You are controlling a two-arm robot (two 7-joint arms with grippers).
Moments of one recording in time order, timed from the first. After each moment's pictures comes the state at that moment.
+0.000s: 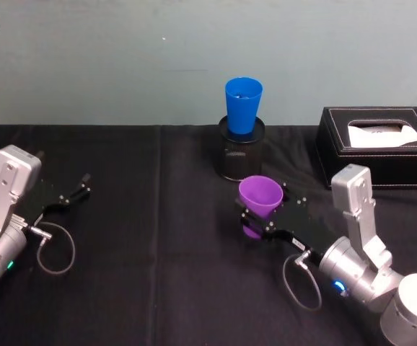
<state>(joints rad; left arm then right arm) -0.20 0.60 0.45 -1.41 -0.25 -0.12 0.03 0.18 0.32 -0.35 -1.34 0.29 -0.19 0.44</state>
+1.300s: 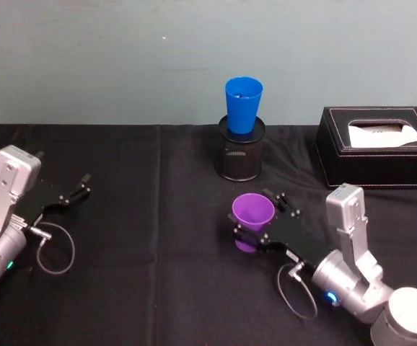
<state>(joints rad) -0.20 0.60 0.45 -1.41 -0.25 -0.12 0.03 0.19 0.28 -0.35 -1.22 0.28 -0.30 0.47</state>
